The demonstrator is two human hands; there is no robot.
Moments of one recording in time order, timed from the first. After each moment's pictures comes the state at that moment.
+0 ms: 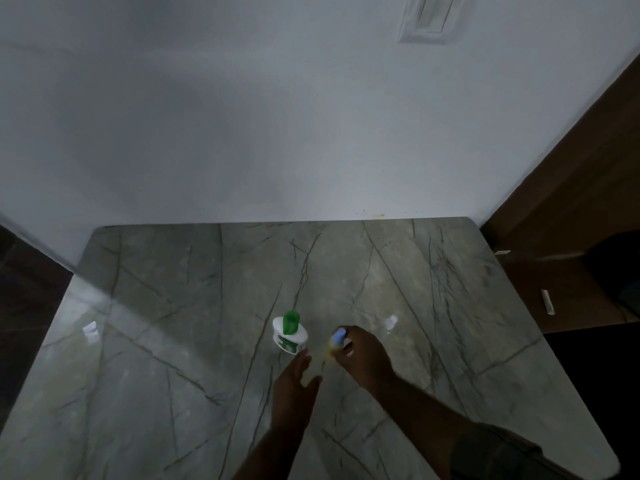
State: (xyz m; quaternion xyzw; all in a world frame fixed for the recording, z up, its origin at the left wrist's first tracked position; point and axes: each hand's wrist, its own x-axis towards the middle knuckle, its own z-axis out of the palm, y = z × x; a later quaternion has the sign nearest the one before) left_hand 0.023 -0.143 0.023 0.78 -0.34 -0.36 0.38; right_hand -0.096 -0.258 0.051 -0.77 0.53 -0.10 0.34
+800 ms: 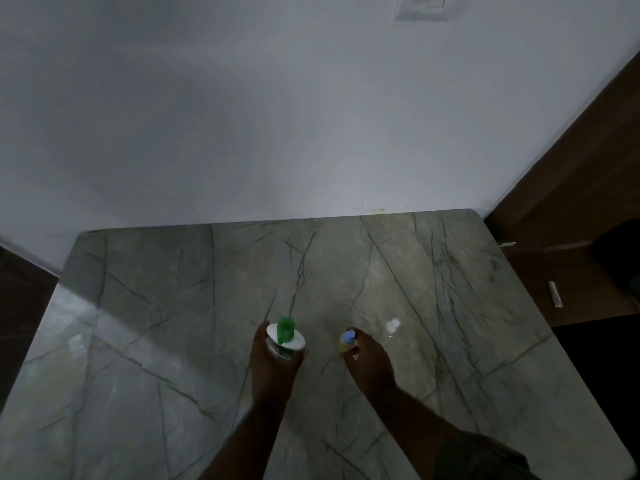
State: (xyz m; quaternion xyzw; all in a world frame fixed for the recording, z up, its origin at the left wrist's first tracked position) left_hand 0.079 -0.185 0.000 0.77 -0.34 -0.23 0.48; right_hand -0.106 -0.270 -0.009 -0.71 0.60 -0.13 0.35
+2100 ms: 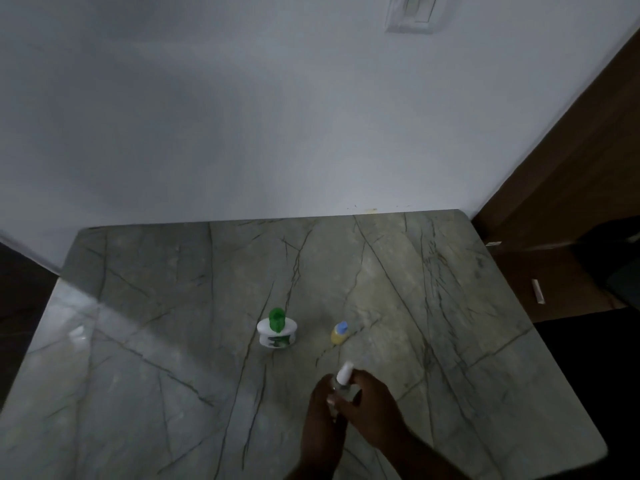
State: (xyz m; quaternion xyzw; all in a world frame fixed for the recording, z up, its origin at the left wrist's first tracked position) left_hand -0.045 -0.122 0.002 0.73 -0.34 -0.42 0.42; right_hand -0.142 -0.185 0.034 -0.70 0.58 -0.07 0.41
